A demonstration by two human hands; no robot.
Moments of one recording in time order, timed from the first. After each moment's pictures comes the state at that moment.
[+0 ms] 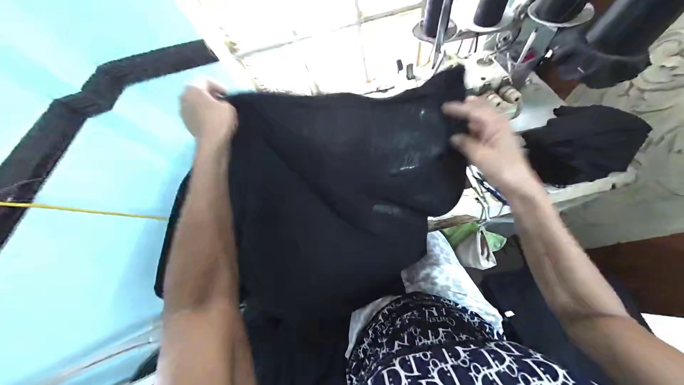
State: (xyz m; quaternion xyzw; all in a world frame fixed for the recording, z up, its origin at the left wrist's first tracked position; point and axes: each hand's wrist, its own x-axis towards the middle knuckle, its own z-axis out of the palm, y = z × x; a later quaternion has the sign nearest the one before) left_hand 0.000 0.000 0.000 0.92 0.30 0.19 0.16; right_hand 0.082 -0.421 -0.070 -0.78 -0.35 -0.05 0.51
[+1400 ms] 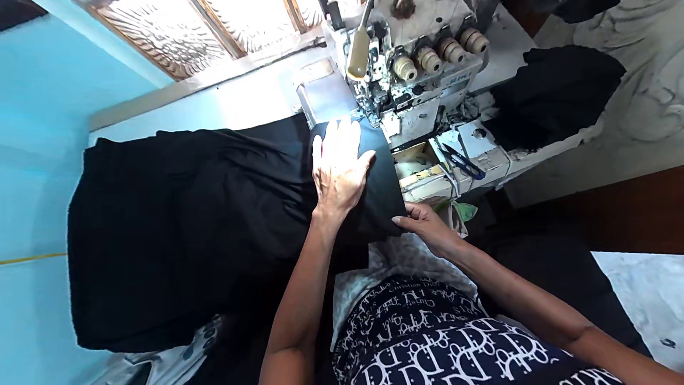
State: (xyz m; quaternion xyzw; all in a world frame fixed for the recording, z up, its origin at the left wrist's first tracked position) left_hand 0.032 -0.227 -0.171 0.97 -0.05 0.22 0.13; right_hand -0.008 -0.434 -0.199 -0.63 -0.07 0.33 0.70
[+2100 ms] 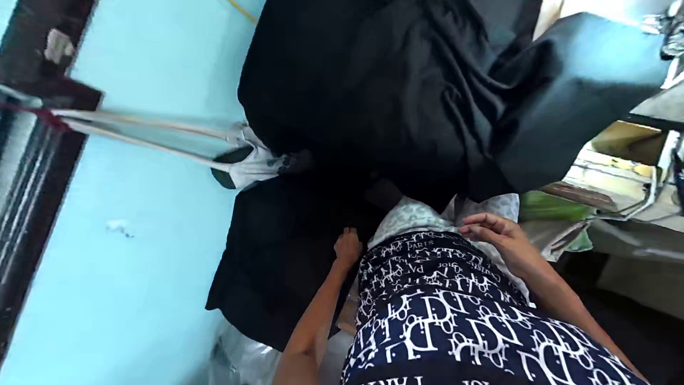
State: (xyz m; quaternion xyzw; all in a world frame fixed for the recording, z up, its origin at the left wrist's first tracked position) left_hand -0.336 -0.224 -0.335 0.73 0.53 -0.31 0.29; right_hand -0.064 -0.438 -0.238 -0.66 -0.23 0.50 0.51
